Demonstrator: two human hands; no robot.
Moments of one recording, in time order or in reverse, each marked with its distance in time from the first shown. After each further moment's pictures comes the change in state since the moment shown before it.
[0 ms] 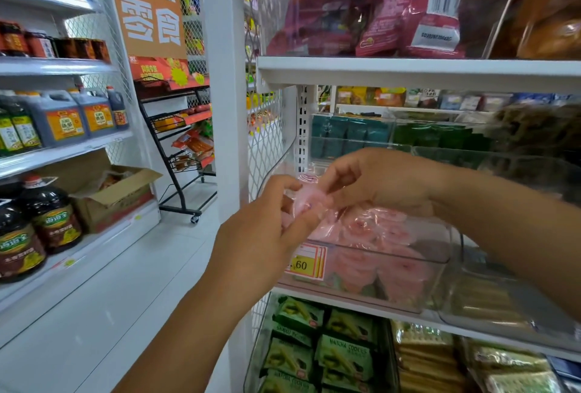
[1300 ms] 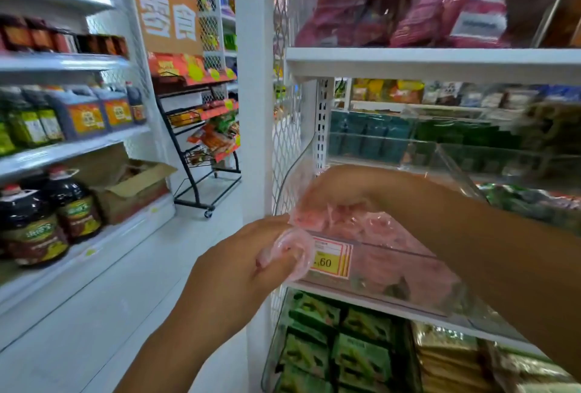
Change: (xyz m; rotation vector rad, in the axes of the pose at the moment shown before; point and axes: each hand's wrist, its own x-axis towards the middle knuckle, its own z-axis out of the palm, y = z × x) left_hand -0.037 -0.053 -0.014 -0.004 -0.022 0.073; right_hand 0.085 0.012 0.036 -0.408 -0.030 0.292
